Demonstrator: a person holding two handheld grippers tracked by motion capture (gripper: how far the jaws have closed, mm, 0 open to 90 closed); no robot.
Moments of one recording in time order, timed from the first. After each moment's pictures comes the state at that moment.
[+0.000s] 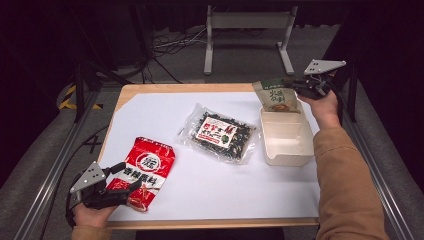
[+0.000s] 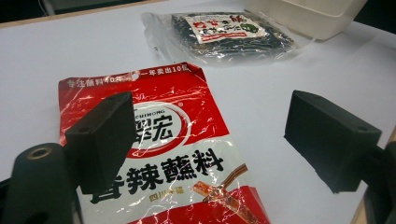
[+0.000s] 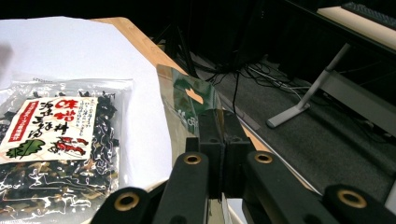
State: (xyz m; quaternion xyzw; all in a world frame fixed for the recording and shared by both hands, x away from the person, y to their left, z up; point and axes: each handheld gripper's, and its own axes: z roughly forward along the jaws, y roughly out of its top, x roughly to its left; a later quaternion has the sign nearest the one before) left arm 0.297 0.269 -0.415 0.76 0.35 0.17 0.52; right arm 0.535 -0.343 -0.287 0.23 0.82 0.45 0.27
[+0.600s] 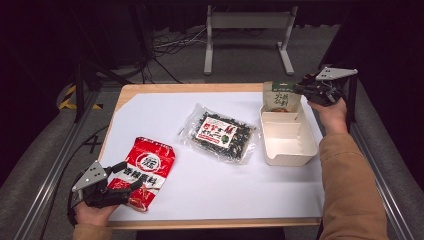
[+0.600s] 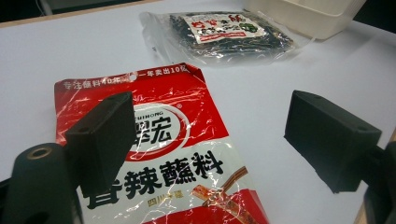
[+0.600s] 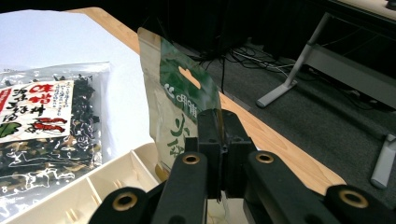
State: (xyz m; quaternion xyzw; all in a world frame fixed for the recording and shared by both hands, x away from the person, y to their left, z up) left arm 0.300 0.267 -0.415 0.76 0.35 0.17 0.52; right arm 0.527 -0.378 -0.307 0.29 0.80 0.44 0.27
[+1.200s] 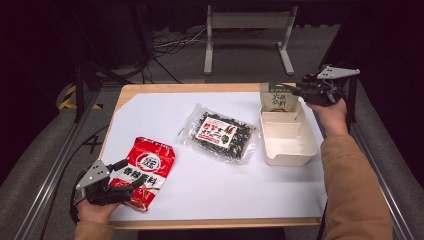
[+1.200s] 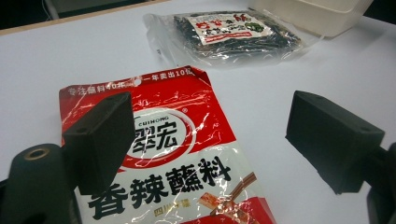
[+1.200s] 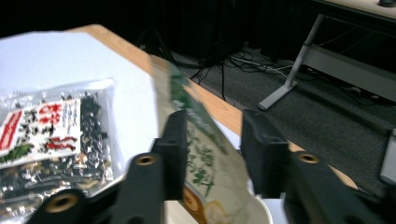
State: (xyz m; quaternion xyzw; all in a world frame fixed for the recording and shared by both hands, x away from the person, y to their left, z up) left arm 0.306 0.262 -0.414 0.76 0.35 0.18 0.51; right arm 0.521 -0.373 -0.301 0.32 0.78 0.46 0.27
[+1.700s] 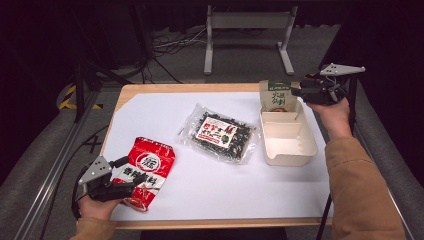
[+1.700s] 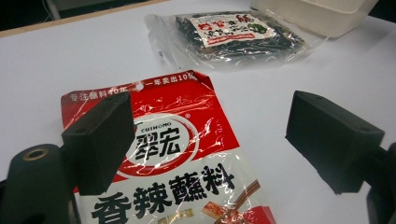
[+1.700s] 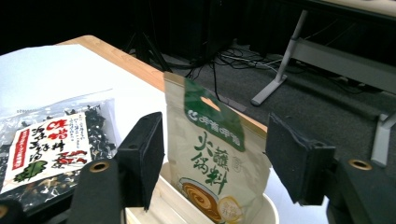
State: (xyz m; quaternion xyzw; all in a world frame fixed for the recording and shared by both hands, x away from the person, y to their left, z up) left arm 0.313 0.259 -0.407 0.77 0.35 0.18 0.50; right arm 0.501 -0.361 -0.280 0.35 0.77 0.45 0.27
